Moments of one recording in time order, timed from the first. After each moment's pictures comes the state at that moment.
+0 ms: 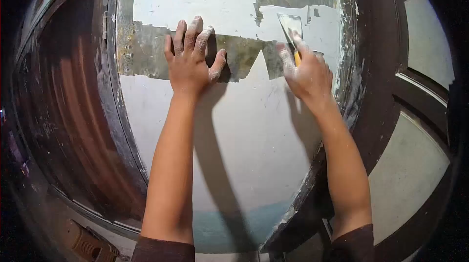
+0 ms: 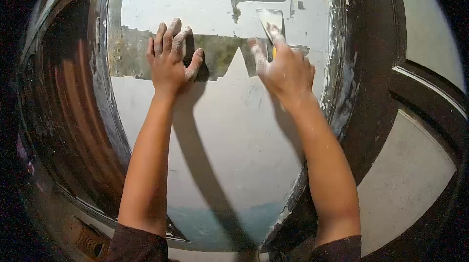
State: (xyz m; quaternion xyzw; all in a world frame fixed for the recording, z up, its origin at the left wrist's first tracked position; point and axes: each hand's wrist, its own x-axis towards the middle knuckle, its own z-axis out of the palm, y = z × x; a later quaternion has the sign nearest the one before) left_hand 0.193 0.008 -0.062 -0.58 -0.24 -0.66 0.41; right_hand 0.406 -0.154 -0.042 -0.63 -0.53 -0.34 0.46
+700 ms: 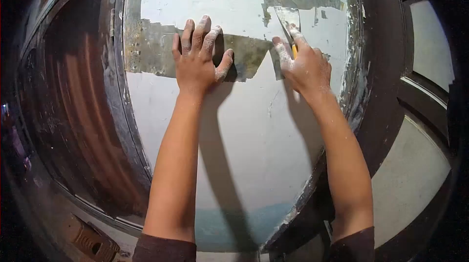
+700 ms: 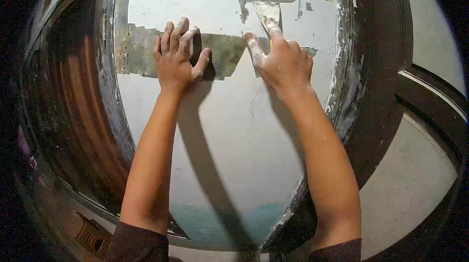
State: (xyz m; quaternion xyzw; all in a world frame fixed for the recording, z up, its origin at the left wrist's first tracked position) left_hand 0.192 0.010 -0.063 -0.58 -0.24 -0.66 0.41; right_hand 0.386 -0.148 -0.030 -0.64 -0.53 -0.35 0.43
